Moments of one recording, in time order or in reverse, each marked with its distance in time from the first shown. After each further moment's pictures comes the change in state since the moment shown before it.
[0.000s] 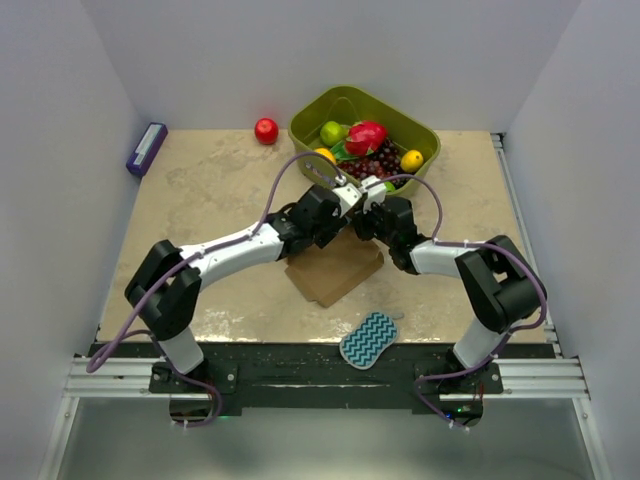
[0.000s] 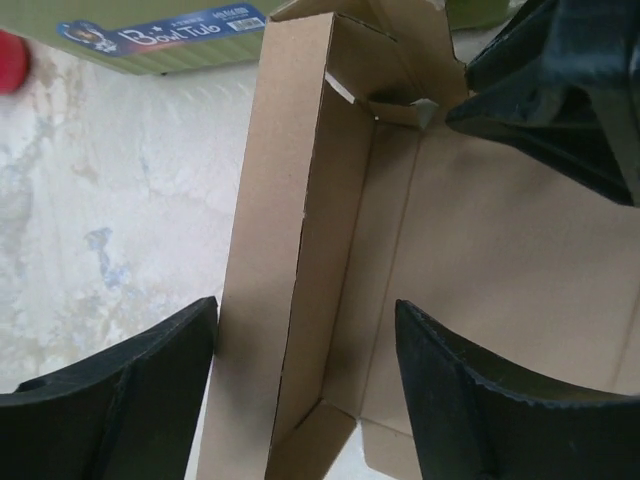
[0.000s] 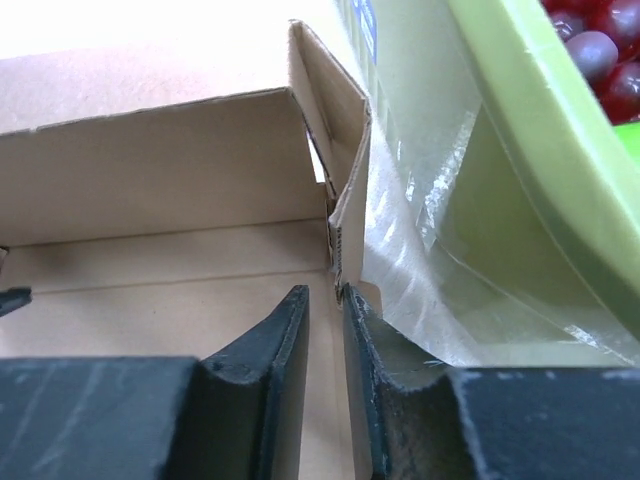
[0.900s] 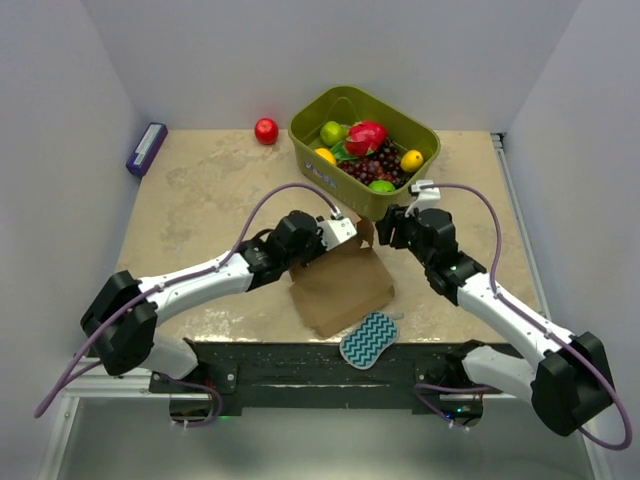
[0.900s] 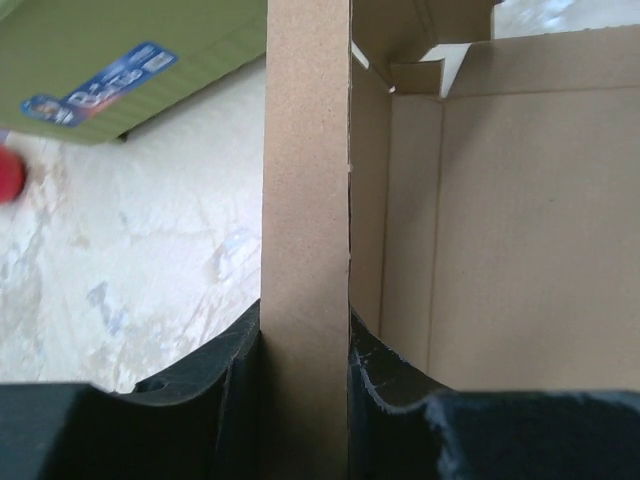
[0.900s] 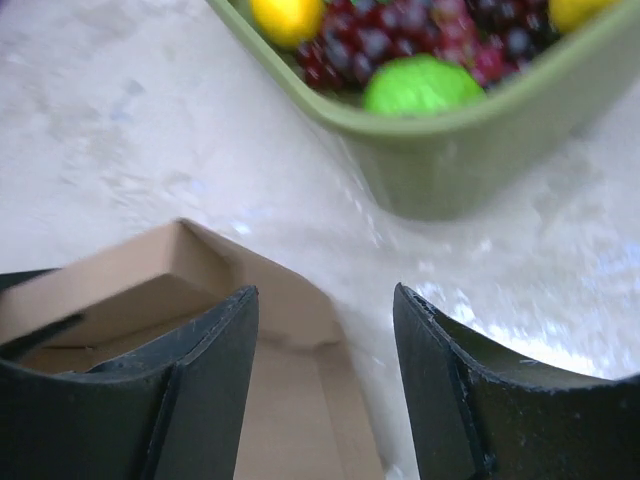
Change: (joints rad) left arm -0.064 -0.270 -0.312 0.164 0.164 0.217; right arm 0.000 -0.617 -0.092 -0.481 0.241 0.305
